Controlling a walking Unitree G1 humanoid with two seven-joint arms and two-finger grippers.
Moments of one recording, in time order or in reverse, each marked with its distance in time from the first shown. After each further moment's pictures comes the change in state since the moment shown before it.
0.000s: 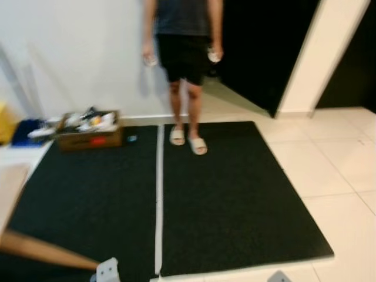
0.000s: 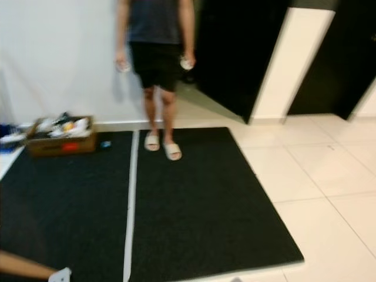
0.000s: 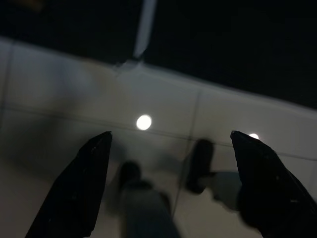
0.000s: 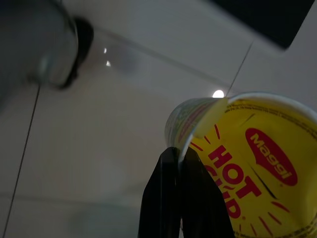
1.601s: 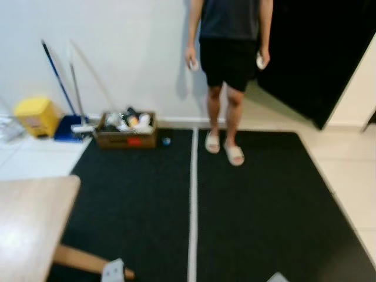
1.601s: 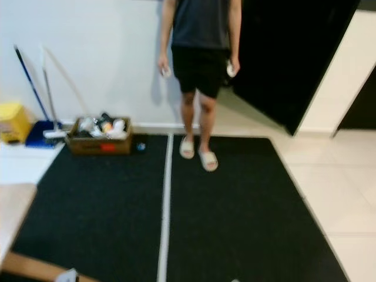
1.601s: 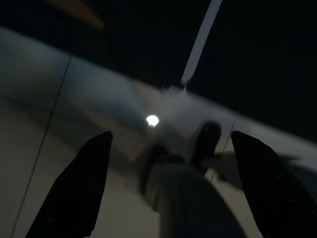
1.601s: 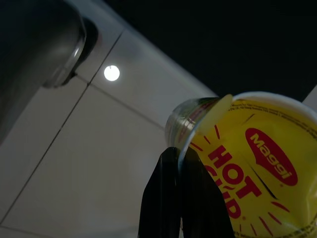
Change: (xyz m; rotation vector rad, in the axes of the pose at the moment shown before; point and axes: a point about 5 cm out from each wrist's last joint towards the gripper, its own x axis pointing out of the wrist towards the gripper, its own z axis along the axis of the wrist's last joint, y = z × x) left arm -0.002 0.002 -0.011 0.045 0.056 -0.017; right arm 0.001 0.005 0.010 -0.037 -0.032 0.016
